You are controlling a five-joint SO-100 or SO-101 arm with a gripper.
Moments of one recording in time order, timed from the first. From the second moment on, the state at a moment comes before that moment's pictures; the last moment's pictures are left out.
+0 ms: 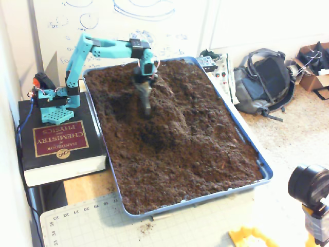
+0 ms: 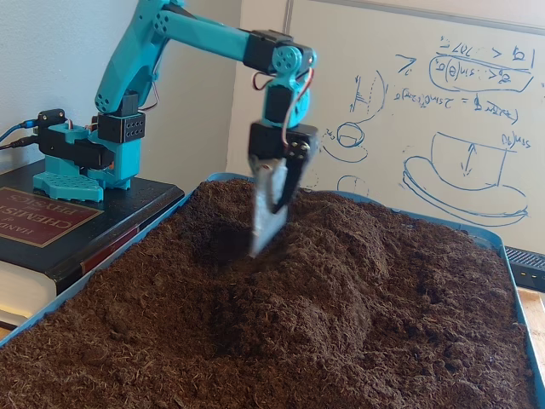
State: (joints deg) arm 5.1 72.2 80.7 84.3 -10.1
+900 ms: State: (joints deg) arm -4.3 72.2 102.2 72.2 1.8
